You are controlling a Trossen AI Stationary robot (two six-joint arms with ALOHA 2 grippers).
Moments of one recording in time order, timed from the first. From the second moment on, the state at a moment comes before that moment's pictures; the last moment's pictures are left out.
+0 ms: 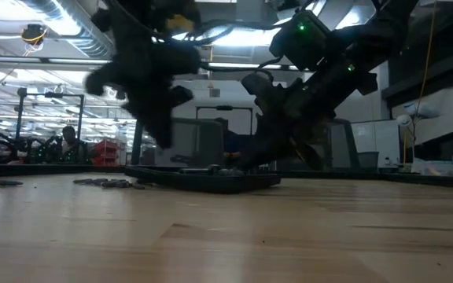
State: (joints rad) left arm 0.00 1.60 1.02 -0.61 -0.04 0.34; right arm 0.03 1.83 0.84 0.23 0.08 0.88
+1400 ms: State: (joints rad) left arm -0.03 1.63 0.84 -0.13 -0.09 0.22; right arm 0.05 1.64 0.84 0.12 -0.12 0.60
